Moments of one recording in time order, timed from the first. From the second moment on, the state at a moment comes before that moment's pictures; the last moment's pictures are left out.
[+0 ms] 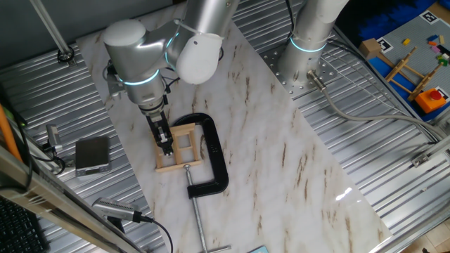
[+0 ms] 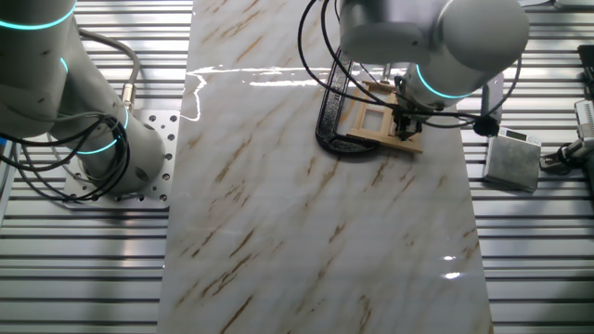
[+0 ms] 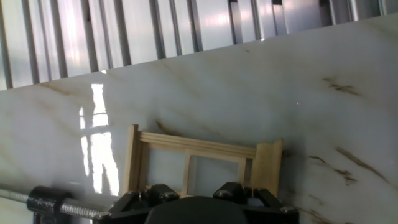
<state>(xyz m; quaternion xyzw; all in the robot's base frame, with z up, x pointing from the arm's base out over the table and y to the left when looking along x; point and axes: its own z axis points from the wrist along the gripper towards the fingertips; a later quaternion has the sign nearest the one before) 0.585 0.102 0.030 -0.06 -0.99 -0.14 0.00</state>
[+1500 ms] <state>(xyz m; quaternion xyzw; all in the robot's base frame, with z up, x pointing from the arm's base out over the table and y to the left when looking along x) 0.603 0.139 0.029 -0.09 -0.98 -0.17 -0.01</state>
